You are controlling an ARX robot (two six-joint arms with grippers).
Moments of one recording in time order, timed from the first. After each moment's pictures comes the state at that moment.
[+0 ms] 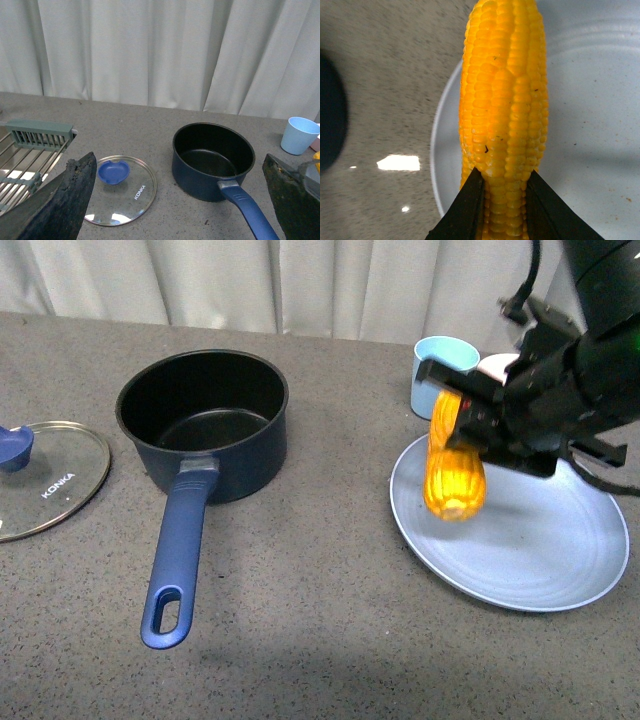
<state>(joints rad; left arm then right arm) 0.00 0.00 0.02 0.00 0.00 -0.01 0.28 1.98 1.04 0.01 -0.13 0.54</state>
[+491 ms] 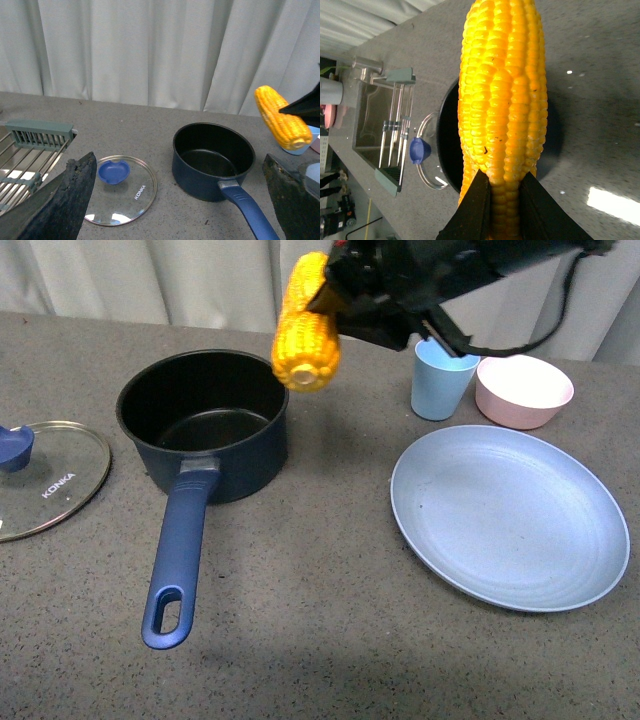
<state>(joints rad) 0.00 0.00 0.02 0.00 0.00 0.00 0.42 2.07 1.36 0.07 -0.43 0.71</state>
